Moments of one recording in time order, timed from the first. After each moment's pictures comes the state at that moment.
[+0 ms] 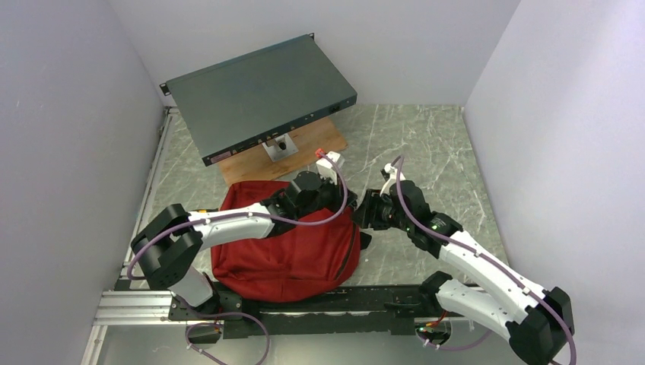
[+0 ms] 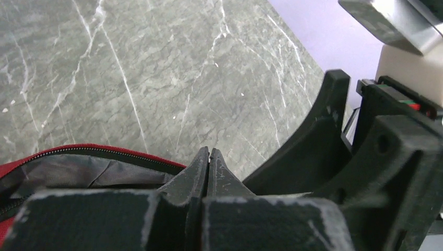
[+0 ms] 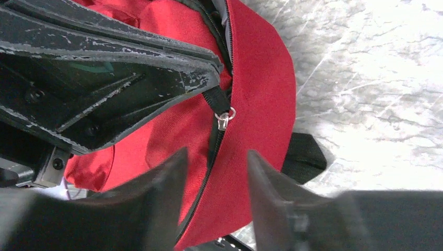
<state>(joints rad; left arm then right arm) -0.95 1.55 0.88 0.44 0.02 -0.51 0.62 0.87 0.63 -0.37 -0.10 0.63</state>
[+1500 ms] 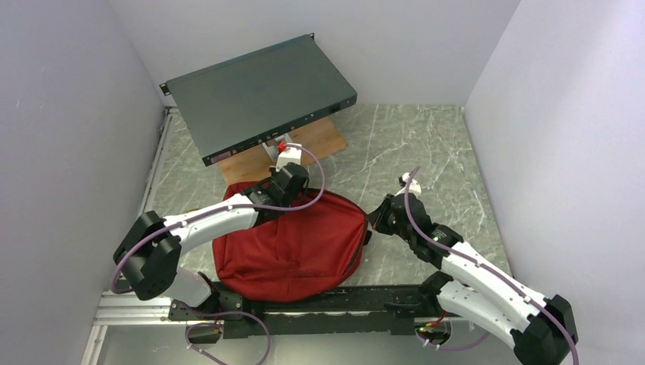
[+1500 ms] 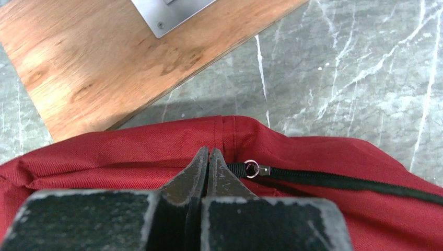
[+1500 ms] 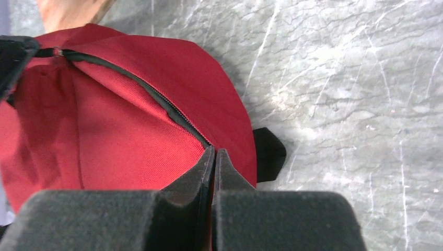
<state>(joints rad) -0.82 1.45 0.93 -0.16 -0.65 -0.43 0.64 0.78 0.49 -0.32 0.17 0.81</state>
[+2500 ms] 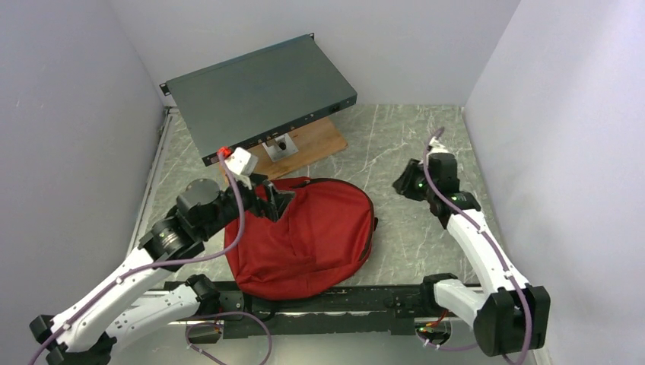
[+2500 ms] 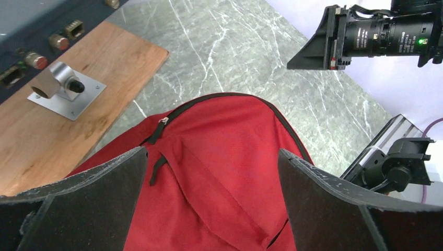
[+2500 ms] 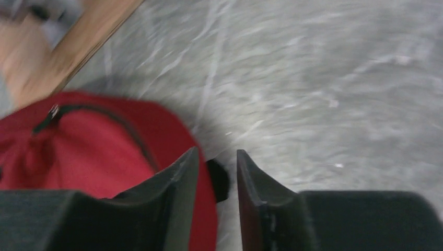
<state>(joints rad) -0.79 0.75 0.91 -0.32 -0.07 -0.27 0.07 1.03 0.74 -0.37 -0.11 0.44</state>
